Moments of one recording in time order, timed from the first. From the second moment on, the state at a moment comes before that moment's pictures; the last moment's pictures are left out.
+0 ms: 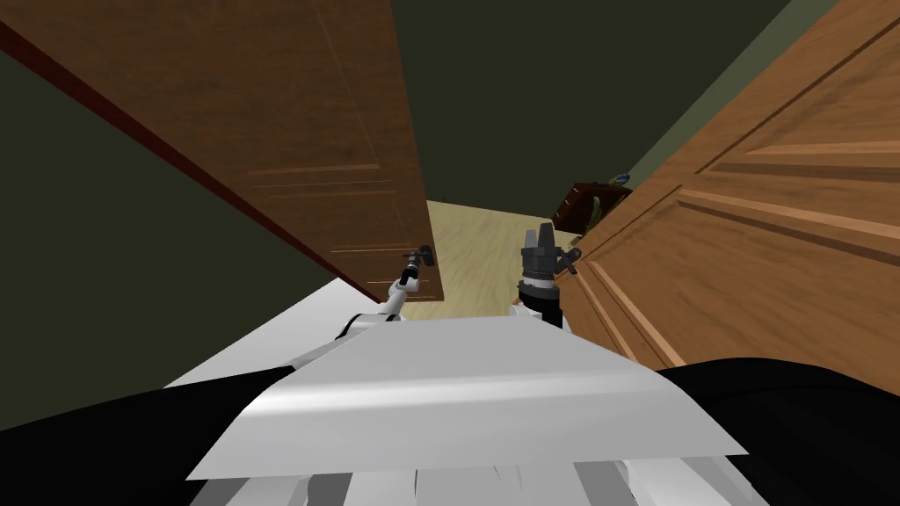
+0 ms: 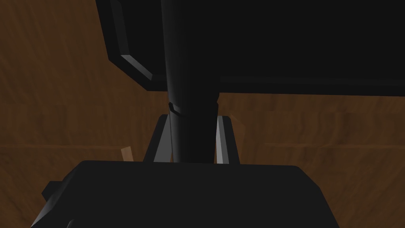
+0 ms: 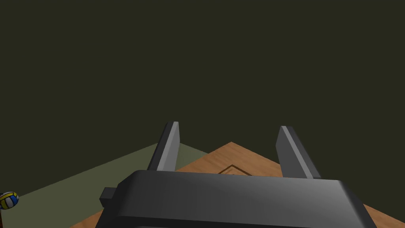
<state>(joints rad) -0.45 0.13 0.07 -0.69 0.03 -0.44 0.09</state>
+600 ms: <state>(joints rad) -0.45 0.12 0.12 -0.69 0.02 -0.44 0.08</state>
